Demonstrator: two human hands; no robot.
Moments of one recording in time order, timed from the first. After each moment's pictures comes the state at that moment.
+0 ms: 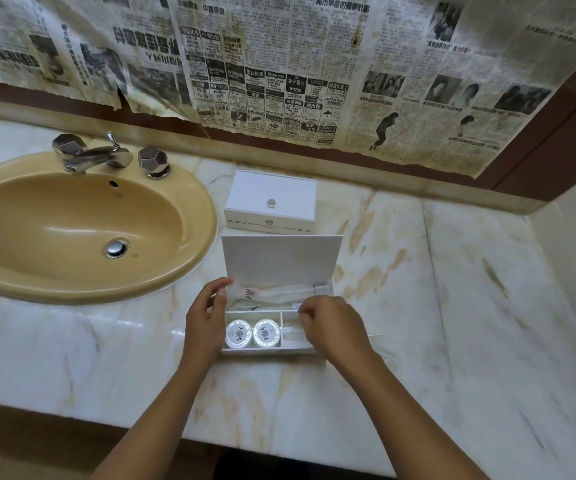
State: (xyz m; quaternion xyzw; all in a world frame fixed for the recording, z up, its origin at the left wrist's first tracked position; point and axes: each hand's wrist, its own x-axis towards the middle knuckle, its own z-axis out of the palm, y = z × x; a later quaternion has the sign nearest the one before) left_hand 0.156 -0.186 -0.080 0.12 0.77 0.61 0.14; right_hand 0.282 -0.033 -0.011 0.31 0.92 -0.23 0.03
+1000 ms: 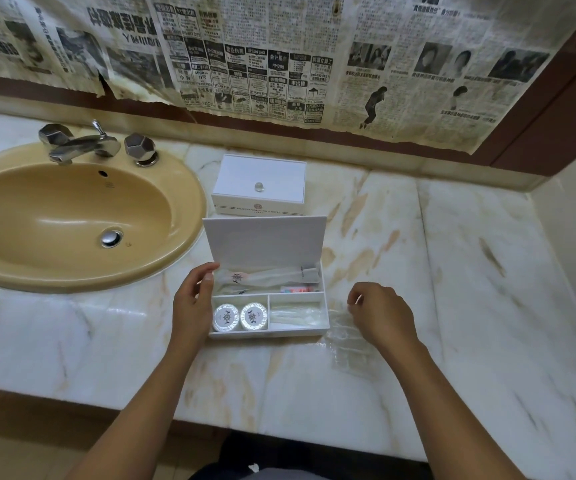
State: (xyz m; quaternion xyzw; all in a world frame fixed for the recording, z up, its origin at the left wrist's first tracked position) left_hand 0.159 -0.184 -0.080 0.12 0.78 0.60 0.12; right_hand 0.339 0.025 -0.014 0.43 0.88 -0.20 0.07
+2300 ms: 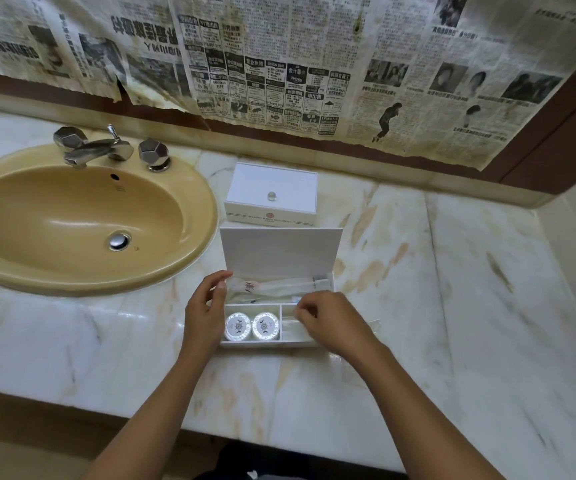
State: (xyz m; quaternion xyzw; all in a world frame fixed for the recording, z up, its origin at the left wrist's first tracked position) left_hand 0.156 -0.186 -0.082 0.13 0.77 0.61 0.14; right_hand 0.286 -0.025 -0.002 0.28 0.89 -0.34 0.08
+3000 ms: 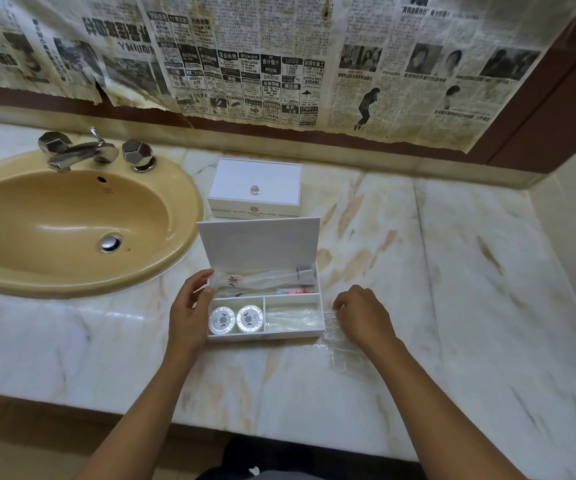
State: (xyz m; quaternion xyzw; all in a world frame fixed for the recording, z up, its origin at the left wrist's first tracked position) left_hand 0.166 -0.190 -0.084 0.10 0.76 0.62 0.15; right_hand 0.332 0.031 -0.055 0.38 0.89 -0.22 0.11
